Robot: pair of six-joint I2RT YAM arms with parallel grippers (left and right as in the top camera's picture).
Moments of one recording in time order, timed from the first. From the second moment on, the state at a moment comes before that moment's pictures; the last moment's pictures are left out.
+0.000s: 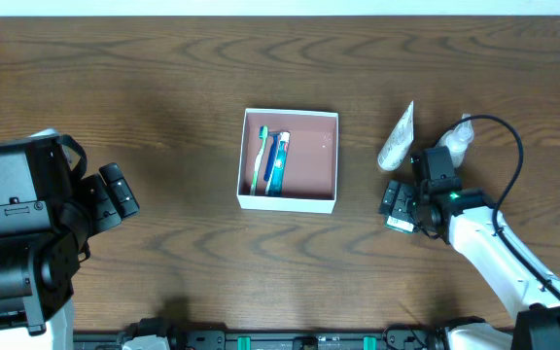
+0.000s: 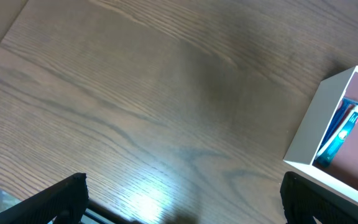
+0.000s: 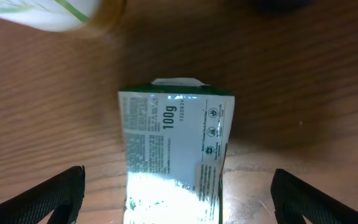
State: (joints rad) left arm 0.10 1.05 1.56 -1.49 -0.19 -0.28; right arm 0.19 1.39 0.68 -0.54 0.06 0.54
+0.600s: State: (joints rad) left arm 0.10 1.05 1.56 -1.49 -0.19 -0.28; right arm 0.19 1.51 0.65 -0.45 0.09 0.50
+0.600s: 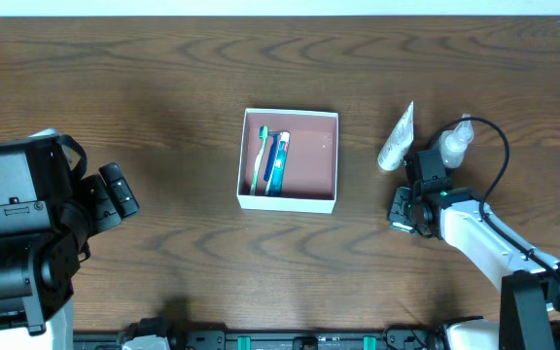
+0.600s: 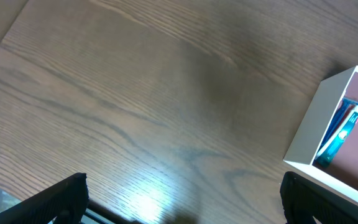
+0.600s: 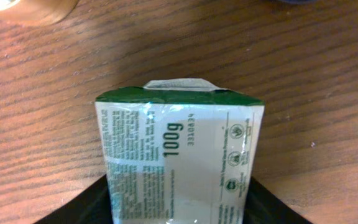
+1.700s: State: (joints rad) left arm 0.10 1.05 1.56 -1.49 -0.19 -0.28; right arm 0.63 1.10 0.90 -0.68 -0.10 0.55
